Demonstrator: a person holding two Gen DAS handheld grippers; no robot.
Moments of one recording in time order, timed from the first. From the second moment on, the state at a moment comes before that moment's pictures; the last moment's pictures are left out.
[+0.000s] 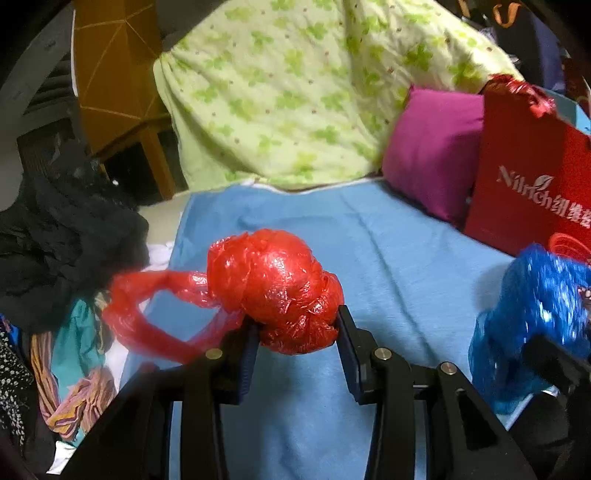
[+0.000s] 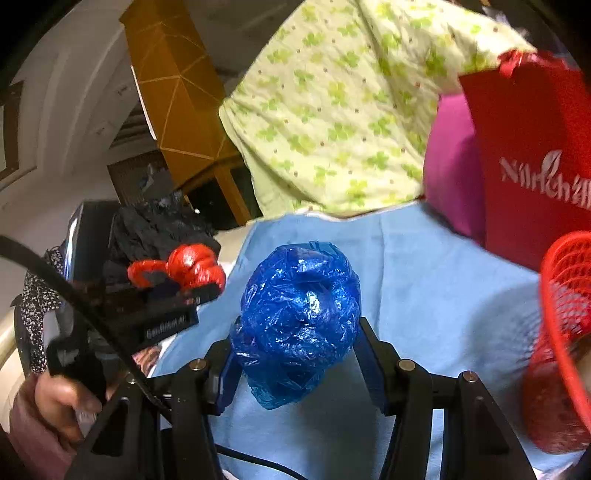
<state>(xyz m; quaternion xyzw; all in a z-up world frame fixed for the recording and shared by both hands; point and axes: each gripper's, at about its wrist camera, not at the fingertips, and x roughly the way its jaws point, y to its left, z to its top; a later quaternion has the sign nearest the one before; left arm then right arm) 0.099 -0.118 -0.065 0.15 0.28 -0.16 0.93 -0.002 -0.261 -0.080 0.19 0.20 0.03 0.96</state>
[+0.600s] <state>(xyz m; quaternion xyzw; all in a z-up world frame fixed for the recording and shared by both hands) 0.010 -0.129 -0.020 0.16 0.21 -0.19 0.95 -0.080 -0.266 -0.032 0.17 0.14 -0.01 0.98</state>
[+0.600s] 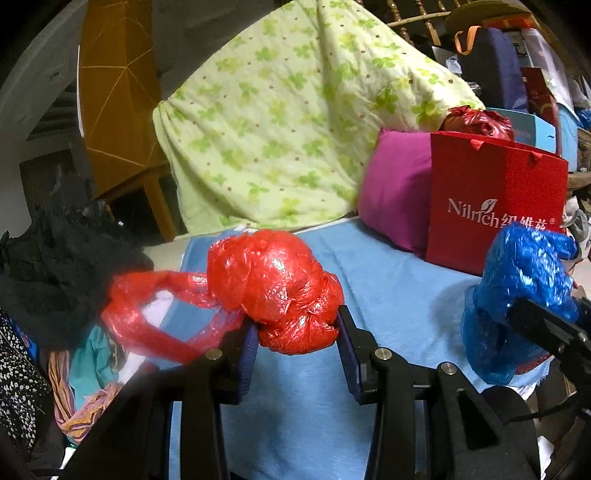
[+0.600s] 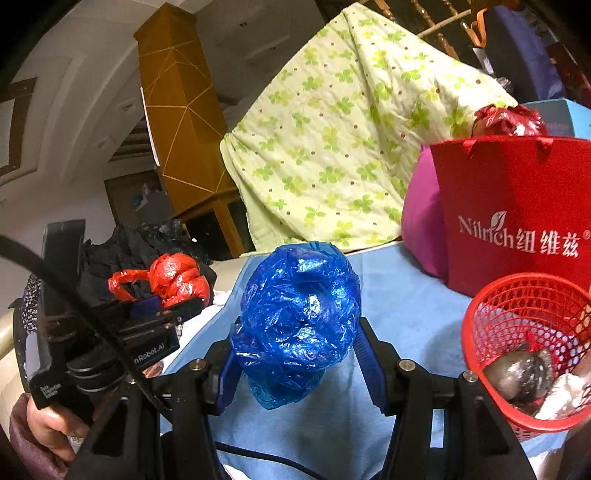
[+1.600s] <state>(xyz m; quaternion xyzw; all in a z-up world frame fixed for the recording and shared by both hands) -0.017 -0.162 -0.020 0.18 0.21 -0.23 0.94 -0.111 -0.291 -0.026 0.18 0.12 -0.03 0.98</state>
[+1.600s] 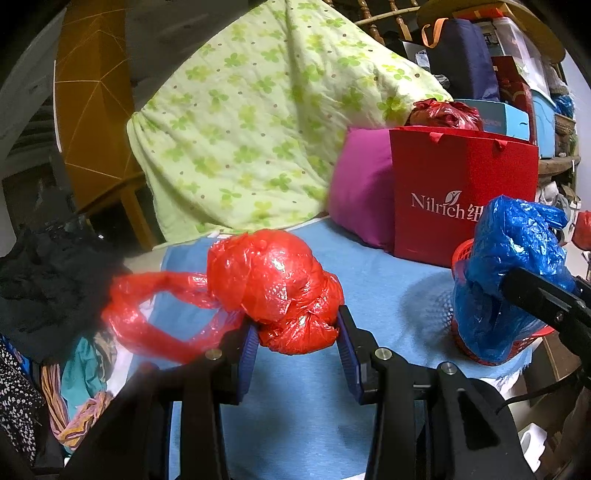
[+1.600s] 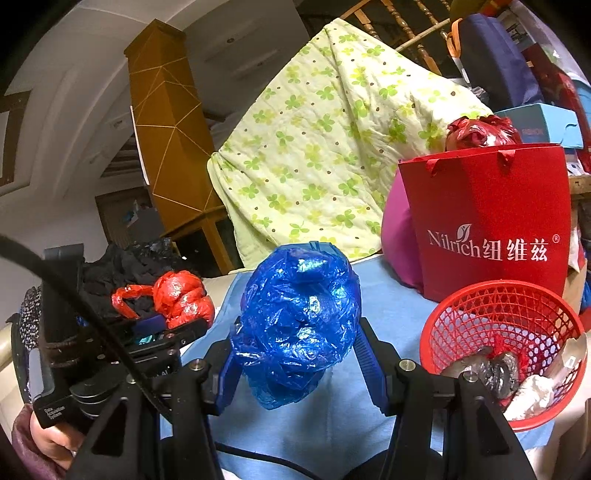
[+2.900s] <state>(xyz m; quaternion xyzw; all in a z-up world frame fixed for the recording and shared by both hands) -0.022 -0.163 -0.021 0.20 0.21 -0.26 0.92 -0.142 -0.297 -0.022 0.20 0.10 -0.05 0.97</state>
